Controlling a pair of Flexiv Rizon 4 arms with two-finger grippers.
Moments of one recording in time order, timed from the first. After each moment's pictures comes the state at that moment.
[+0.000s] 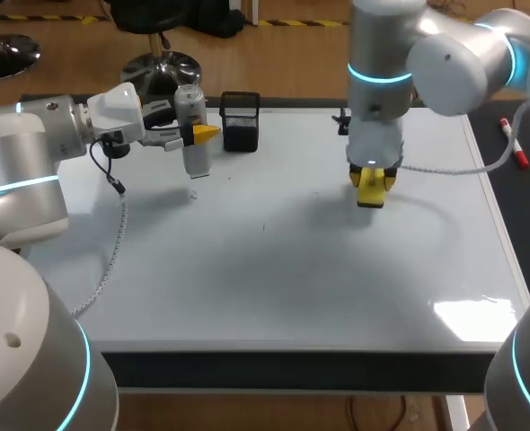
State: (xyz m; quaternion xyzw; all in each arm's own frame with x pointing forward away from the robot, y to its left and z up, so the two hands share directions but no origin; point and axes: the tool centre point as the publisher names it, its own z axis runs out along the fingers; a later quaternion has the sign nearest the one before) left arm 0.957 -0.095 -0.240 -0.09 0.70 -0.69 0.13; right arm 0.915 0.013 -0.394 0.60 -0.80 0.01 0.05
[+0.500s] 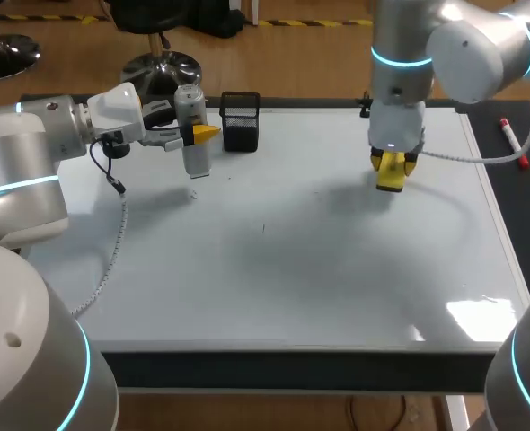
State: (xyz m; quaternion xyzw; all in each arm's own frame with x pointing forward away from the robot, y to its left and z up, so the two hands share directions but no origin) left arm 0.957 -0.094 -0.240 -0.09 0.70 -0.69 0.13; right arm 0.949 -0.031 -0.391 0.57 -0.82 0.02 0.05
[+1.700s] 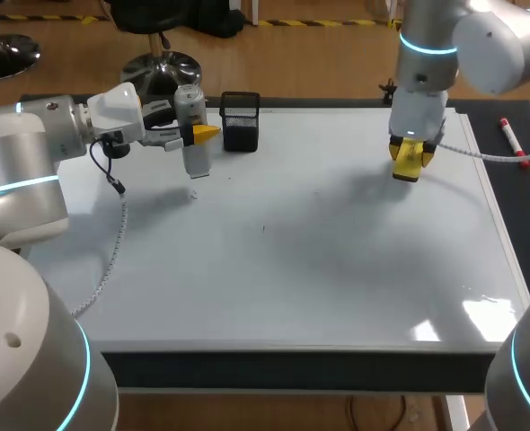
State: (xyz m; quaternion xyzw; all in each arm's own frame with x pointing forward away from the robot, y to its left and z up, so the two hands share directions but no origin) left arm 0.957 -0.095 -0.240 -0.09 0.70 -0.69 0.13; right arm 0.974 -0.066 -0.390 0.54 -0.84 0.00 0.03
